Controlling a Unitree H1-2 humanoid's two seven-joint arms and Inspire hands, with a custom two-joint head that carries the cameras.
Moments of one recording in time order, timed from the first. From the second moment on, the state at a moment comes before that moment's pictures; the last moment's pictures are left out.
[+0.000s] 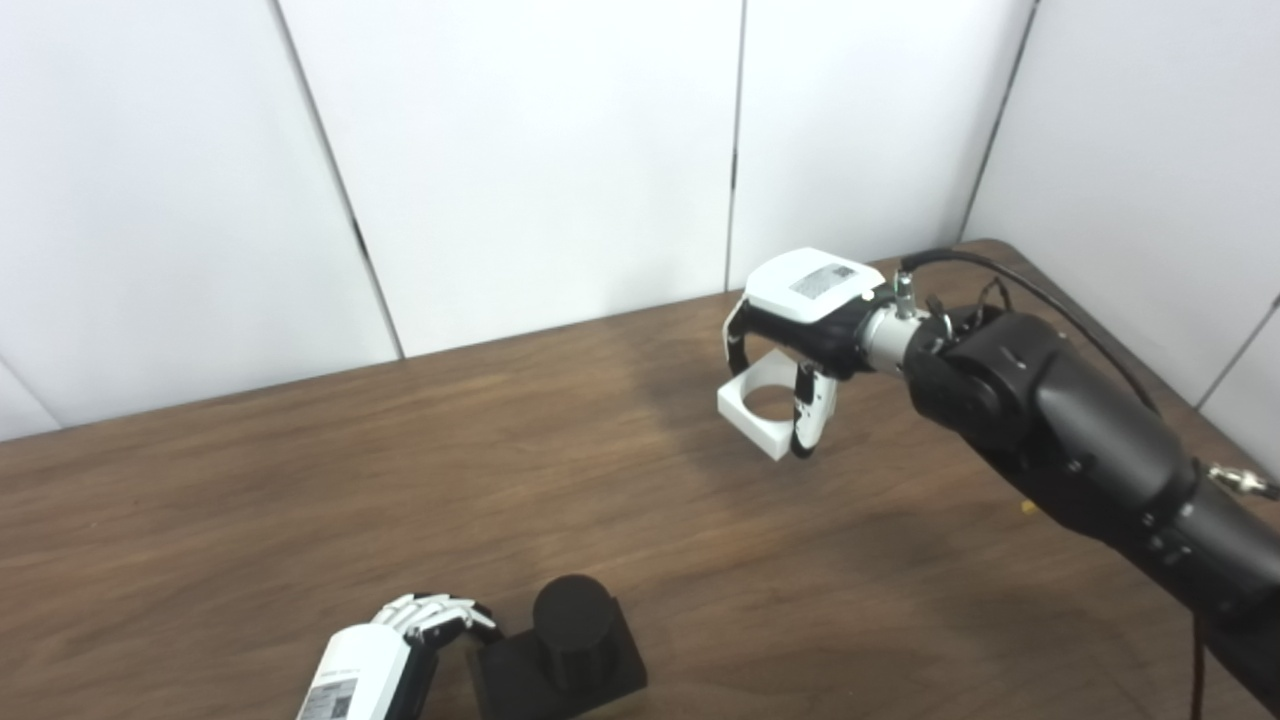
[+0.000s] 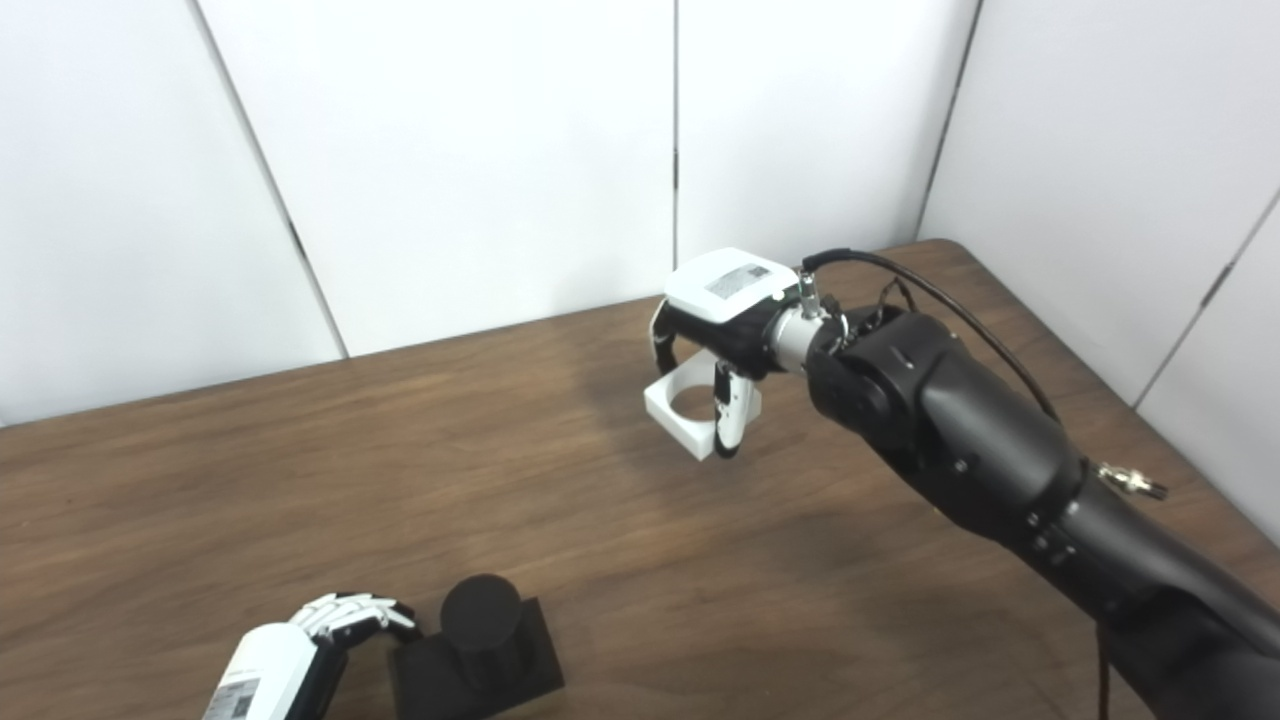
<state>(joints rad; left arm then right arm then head) 0.09 0.26 -0.38 -0.21 0.86 -0.06 -0.03 -0.49 -0.74 0.33 -0.45 -0.87 0.31 0.80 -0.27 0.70</state>
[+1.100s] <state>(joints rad) 0.02 0.20 -0.43 -0.30 0.95 0.15 -0.22 -0.66 -0.56 0.31 -0.77 -0.71 0.35 1.14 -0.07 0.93</state>
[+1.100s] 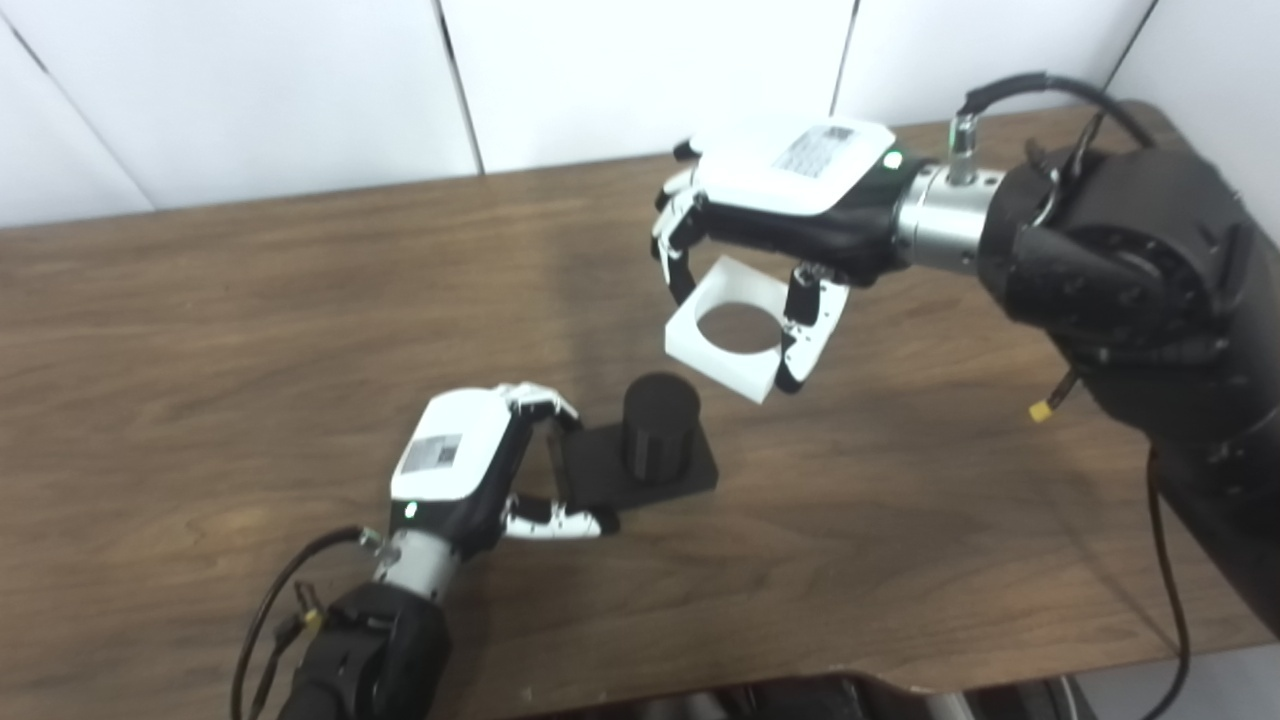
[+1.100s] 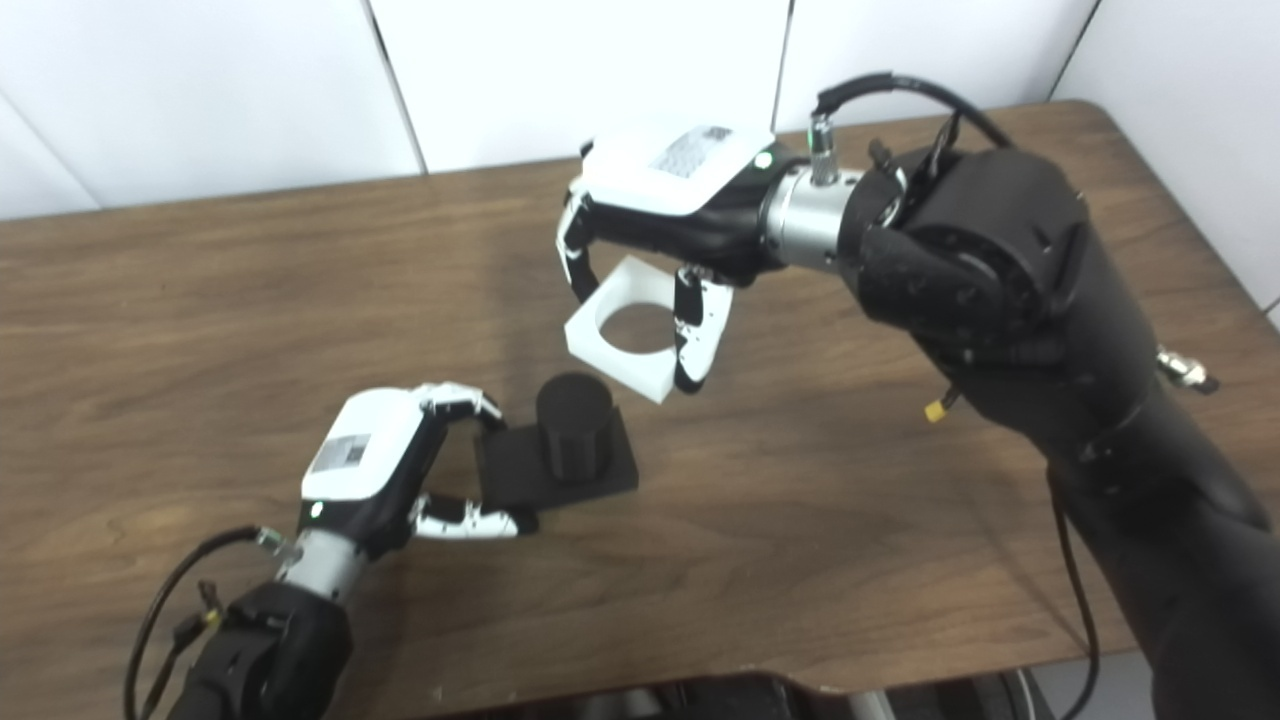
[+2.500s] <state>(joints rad) 0.02 0.17 -0.45 -0.32 1.00 0.20 -0.25 -0.51 -0.43 0.38 -0.62 -0.75 0.11 0.97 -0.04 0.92</state>
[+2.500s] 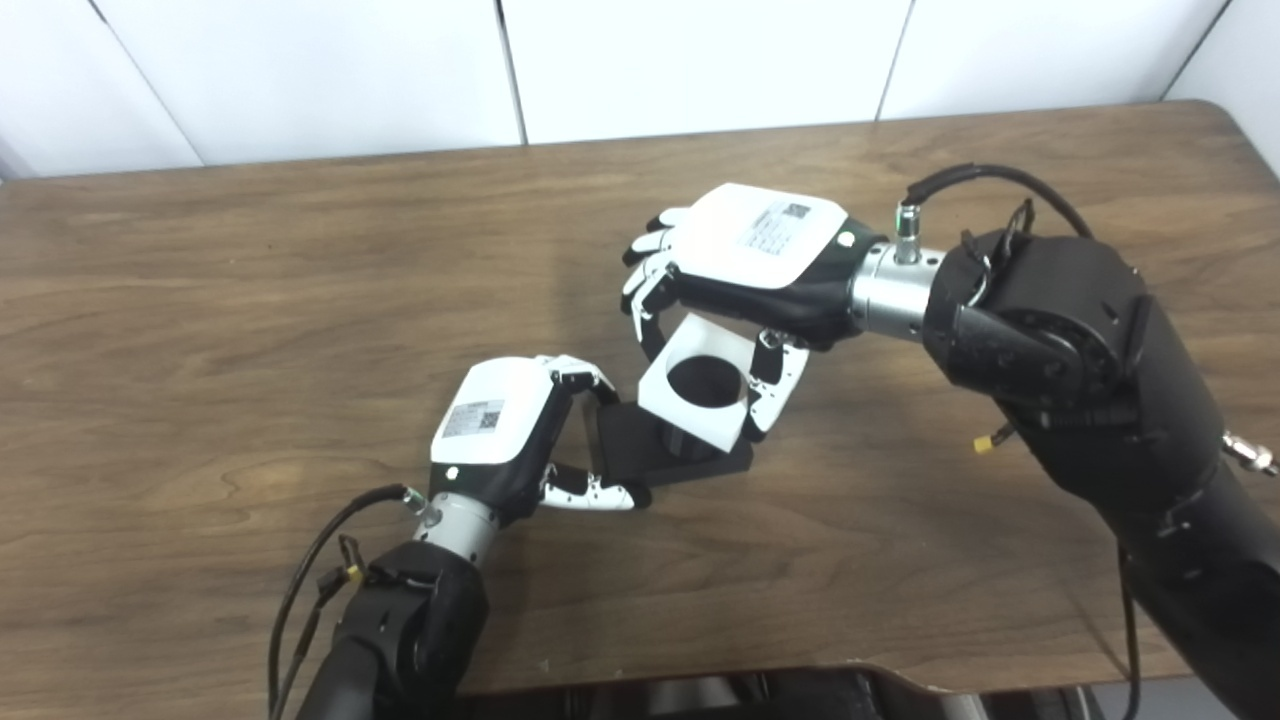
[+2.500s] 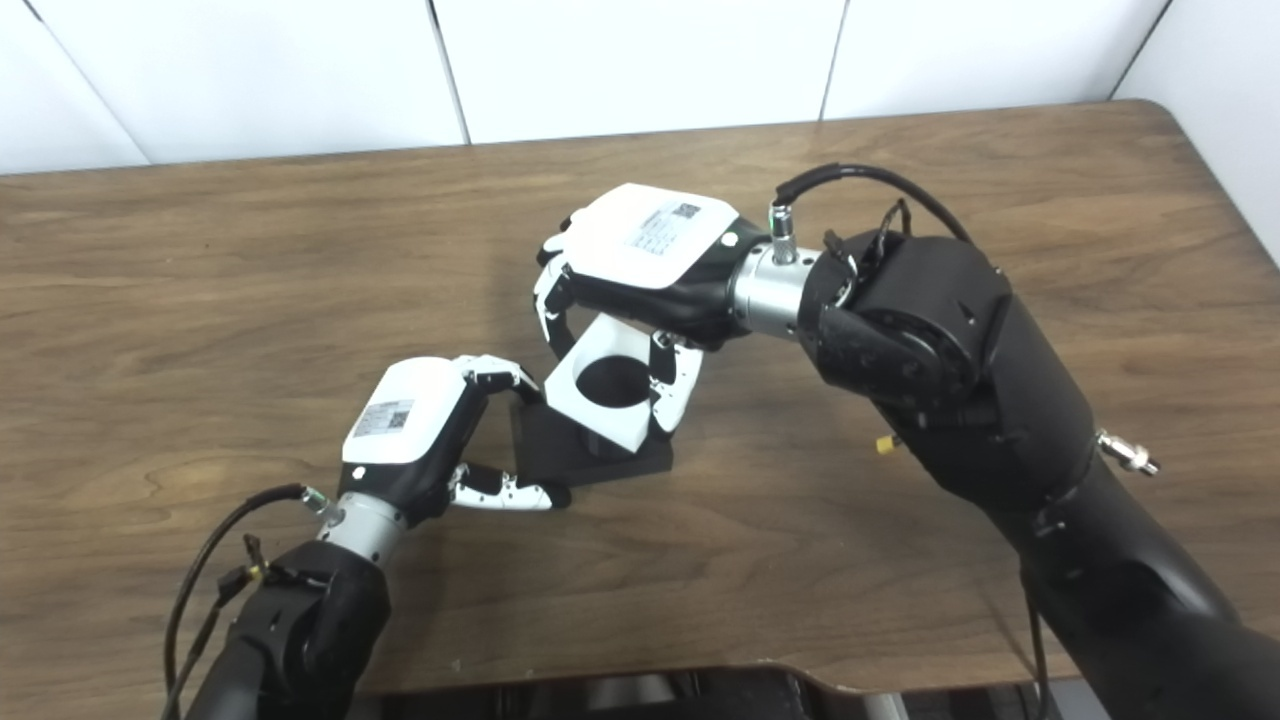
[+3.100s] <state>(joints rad) 0.02 0.17 -0.46 -0.33 1.00 0.20 -0.26 -0.50 -0.43 0.37 -0.57 -0.75 0.09 0.92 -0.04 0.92</state>
